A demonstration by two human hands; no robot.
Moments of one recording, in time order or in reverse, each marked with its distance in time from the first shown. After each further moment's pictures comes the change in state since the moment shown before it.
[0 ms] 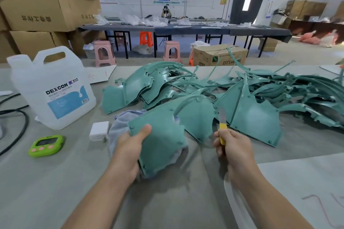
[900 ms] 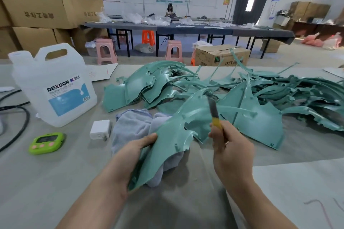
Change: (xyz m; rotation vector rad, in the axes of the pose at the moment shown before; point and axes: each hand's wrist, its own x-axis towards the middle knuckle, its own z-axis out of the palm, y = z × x) left_hand -0.040 0.022 -0.006 -0.063 -0.298 -0.394; right_hand -0.028 -0.004 0.007 -0.563 0.066 -0.903
